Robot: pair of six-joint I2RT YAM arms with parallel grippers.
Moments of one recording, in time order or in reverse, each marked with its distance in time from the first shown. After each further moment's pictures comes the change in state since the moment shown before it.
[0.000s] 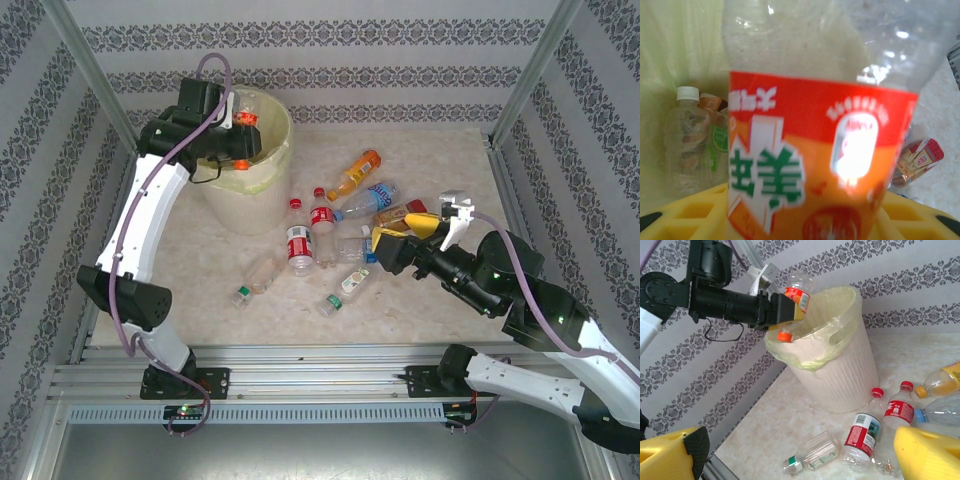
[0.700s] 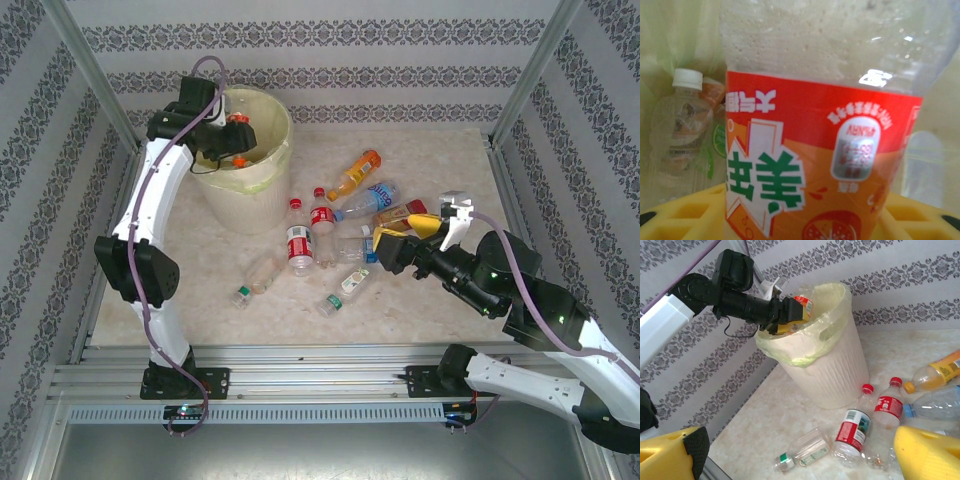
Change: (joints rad) left arm 0.105 0.157 0.003 0.038 0.102 -0.099; right arm 0.000 0.011 0.014 -0.051 0.028 -0.002
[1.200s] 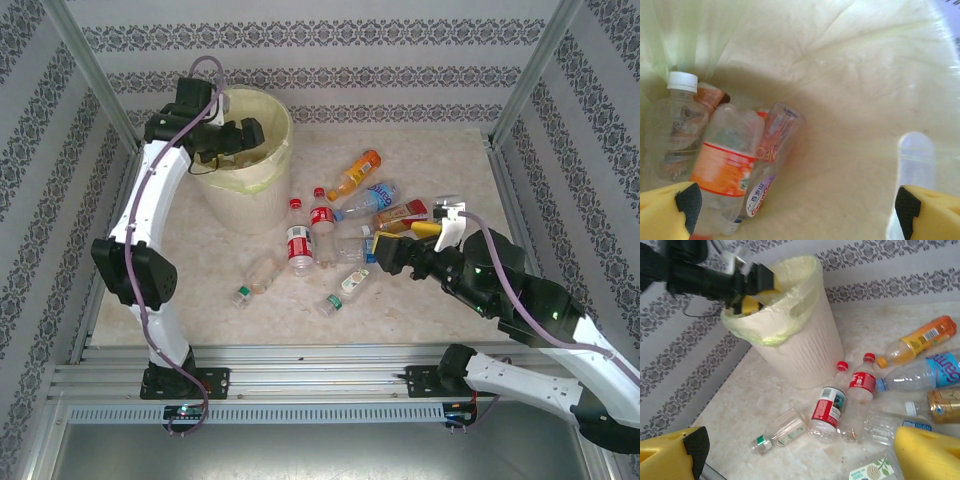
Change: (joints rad) left arm 0.006 -0.050 -0.024 0.045 0.024 0.015; right arm -0.026 0.021 -0.008 -0.111 0.031 0.040
